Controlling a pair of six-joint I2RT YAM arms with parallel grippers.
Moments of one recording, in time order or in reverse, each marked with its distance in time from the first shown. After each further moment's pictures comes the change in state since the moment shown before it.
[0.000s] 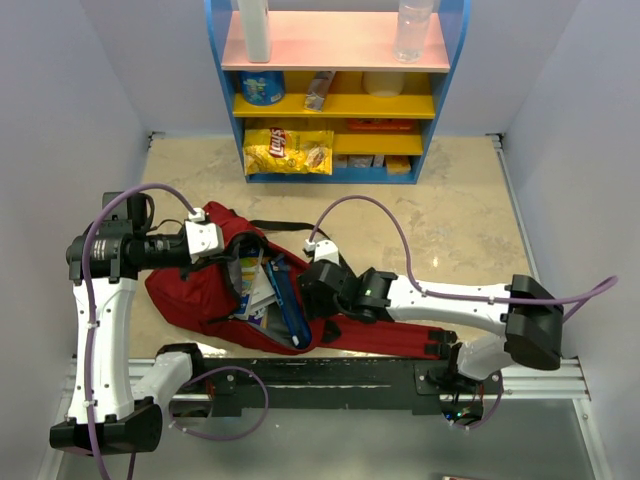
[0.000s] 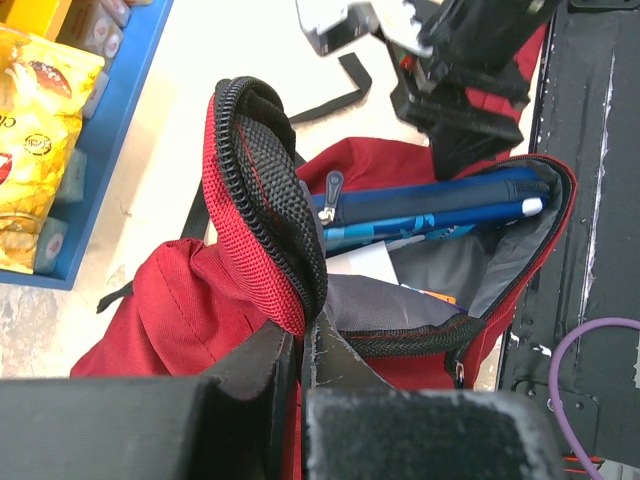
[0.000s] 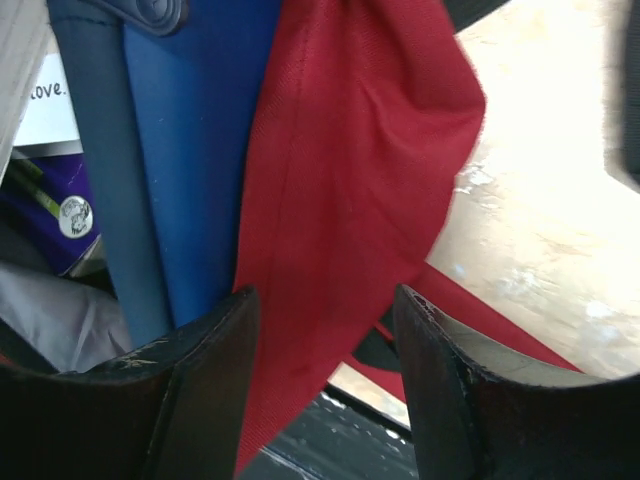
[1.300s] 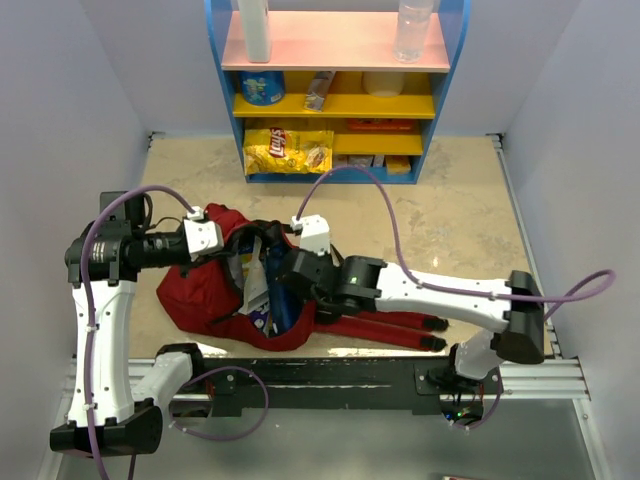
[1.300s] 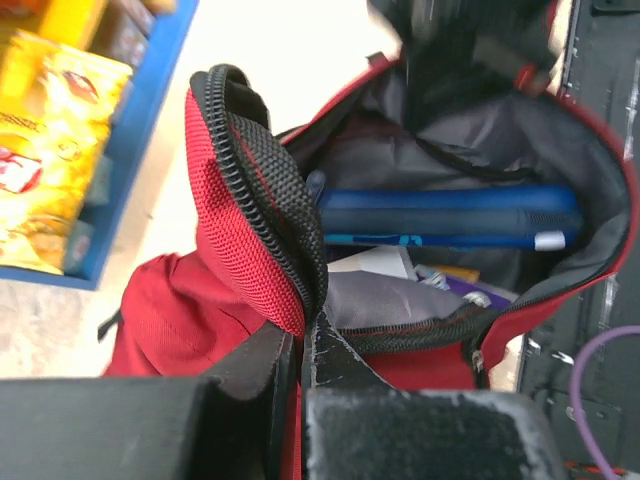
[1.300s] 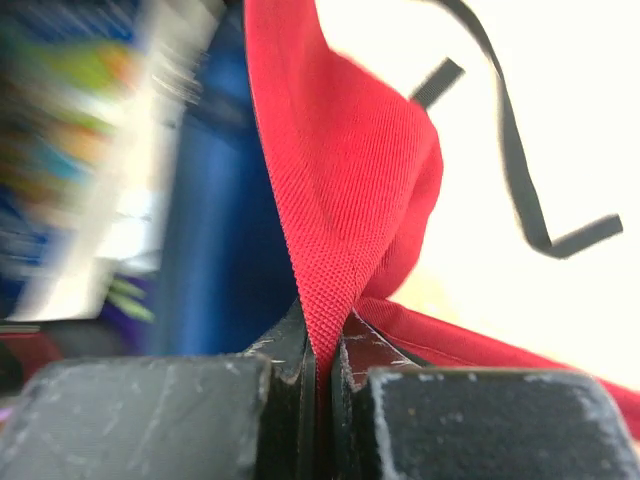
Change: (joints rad) left arm 0.000 -0.010 0.000 0.042 -0.008 -0.024; right arm 0.082 0.125 0.367 -0.307 0.303 0.067
